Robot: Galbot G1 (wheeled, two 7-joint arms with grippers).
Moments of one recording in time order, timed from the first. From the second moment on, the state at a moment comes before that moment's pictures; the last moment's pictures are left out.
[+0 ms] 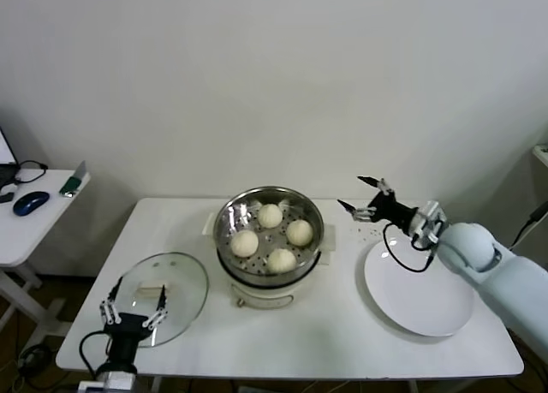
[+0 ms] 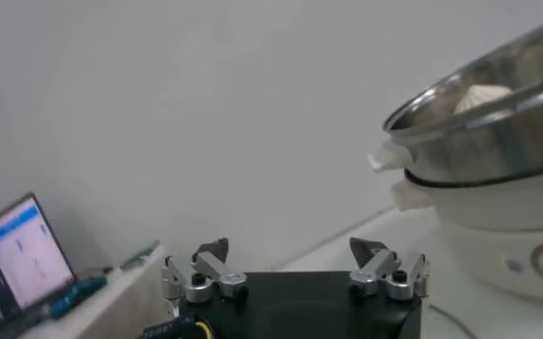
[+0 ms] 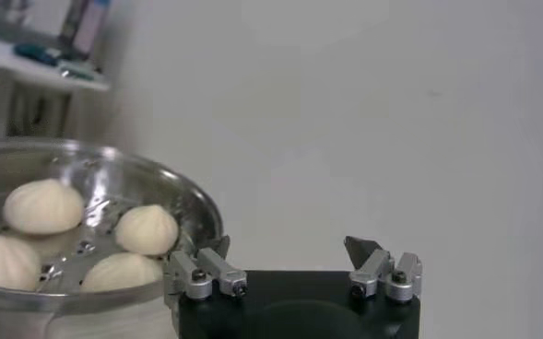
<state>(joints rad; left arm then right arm) 1.71 -1.40 -0.67 -2.05 0.35 -0.05 -0.11 -0.63 0.61 -0.12 1.59 0.66 0.03 -0.25</state>
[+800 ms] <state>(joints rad) 1.62 -1.29 -0.63 -1.91 1.18 0.10 -0.10 -1.30 0.95 0.55 1.63 0.59 0.04 -0.21</state>
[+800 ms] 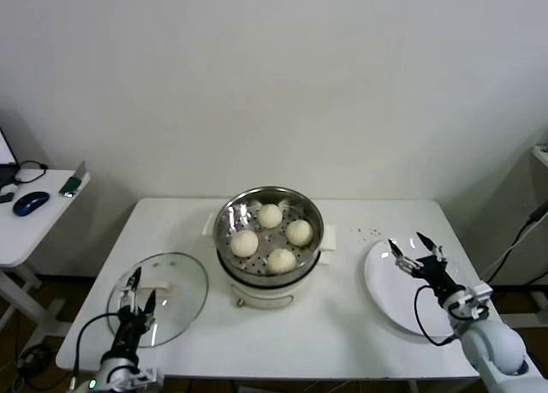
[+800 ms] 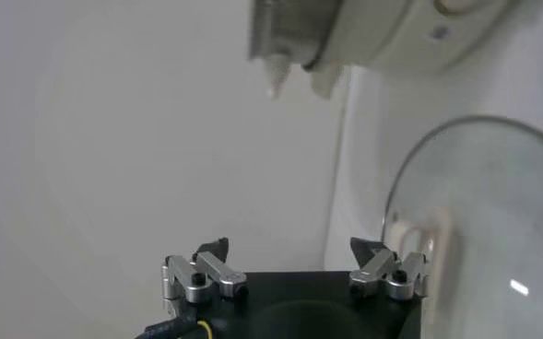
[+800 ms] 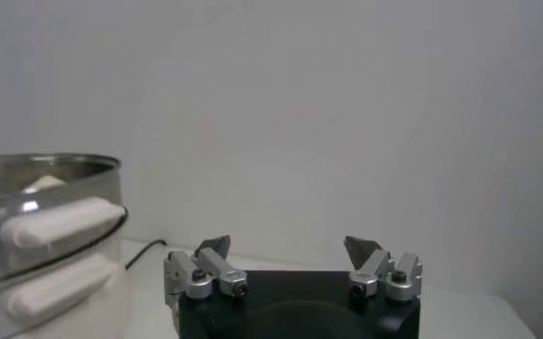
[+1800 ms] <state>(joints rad) 1.39 -1.28 -0.58 -1.54 1.35 0.10 -0.25 -1.43 1.07 0.65 1.61 0.49 0.09 -0.23</state>
